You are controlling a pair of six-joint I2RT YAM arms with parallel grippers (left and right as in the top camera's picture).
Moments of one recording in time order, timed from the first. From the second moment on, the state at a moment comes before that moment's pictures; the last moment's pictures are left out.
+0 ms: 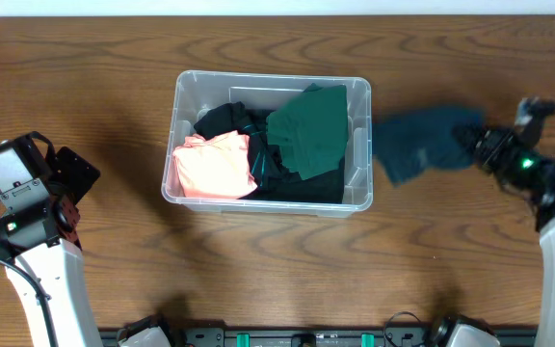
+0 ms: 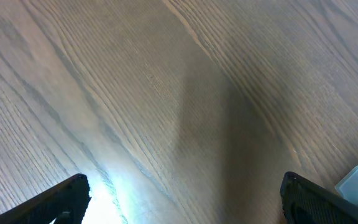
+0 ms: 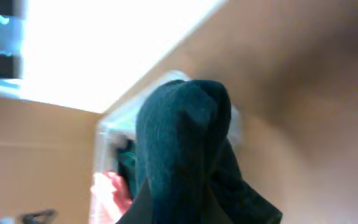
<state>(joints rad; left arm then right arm) 0.46 1.11 1.00 -0.79 -0.17 -0.42 -0.38 1.20 1.00 -0.48 -0.88 0.54</state>
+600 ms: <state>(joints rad) 0.46 1.11 1.00 -0.79 -0.17 -0.42 0.28 1.42 1.03 0.35 -0.62 1.10</state>
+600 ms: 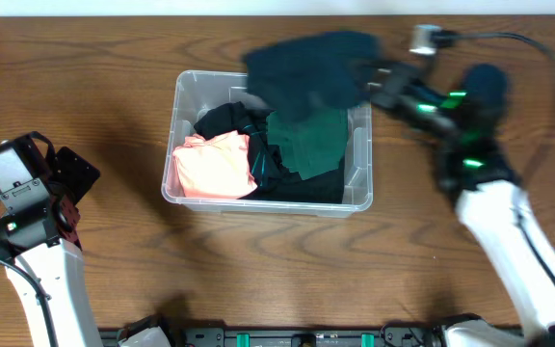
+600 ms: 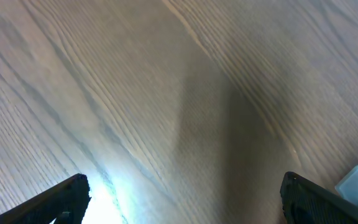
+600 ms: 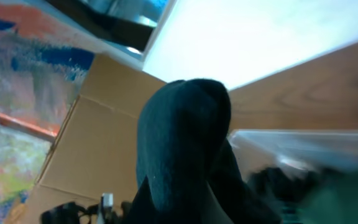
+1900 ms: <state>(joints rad) 0.46 1.12 1.00 -0.79 -0.17 -0.42 0.44 1.46 1.03 -0.03 -0.42 0.59</state>
